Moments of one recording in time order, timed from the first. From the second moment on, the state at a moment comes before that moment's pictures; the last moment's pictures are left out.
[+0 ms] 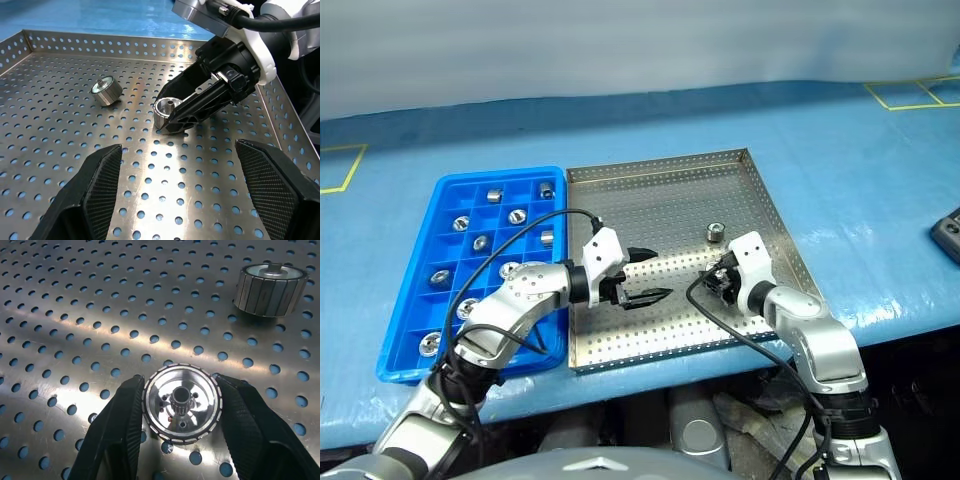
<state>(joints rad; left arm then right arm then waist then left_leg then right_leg) -0.33 0.39 -0.36 -0.25 -0.25 0.54 -0.76 -0.12 -0.44 -0.01 -0.29 0.28 0.81 0.49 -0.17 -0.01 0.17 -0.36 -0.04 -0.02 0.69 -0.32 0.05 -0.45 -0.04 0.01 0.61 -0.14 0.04</state>
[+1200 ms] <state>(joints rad) -0.29 0.40 -0.32 -0.29 -0.26 0.56 -0.73 -0.11 -0.48 0.03 -0.29 0.28 0.82 0.46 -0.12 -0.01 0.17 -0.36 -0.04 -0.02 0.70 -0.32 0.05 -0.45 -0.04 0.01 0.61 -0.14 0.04</state>
